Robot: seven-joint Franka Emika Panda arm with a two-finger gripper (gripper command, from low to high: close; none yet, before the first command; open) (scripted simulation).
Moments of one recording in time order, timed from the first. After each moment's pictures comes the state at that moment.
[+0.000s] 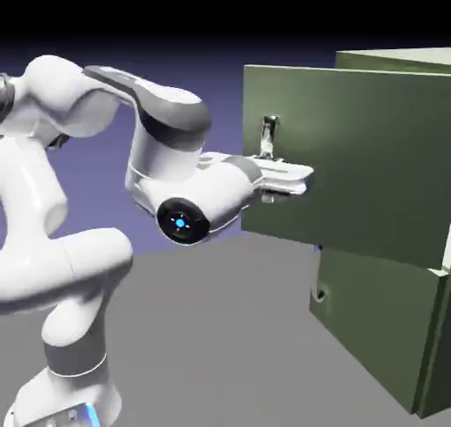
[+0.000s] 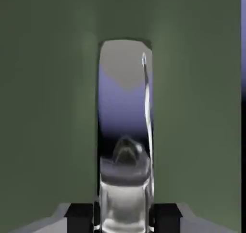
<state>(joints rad) 1.79 0.84 -2.79 -2.76 1.69 1.18 1.96</state>
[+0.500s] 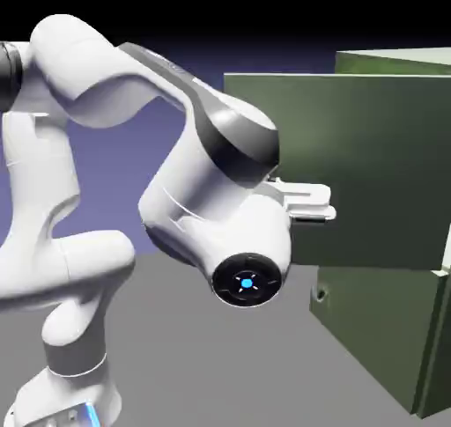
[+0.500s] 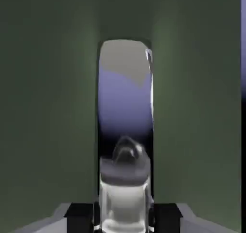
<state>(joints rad) 1.69 0.30 -2.89 -2.34 1.21 0.88 1.72</state>
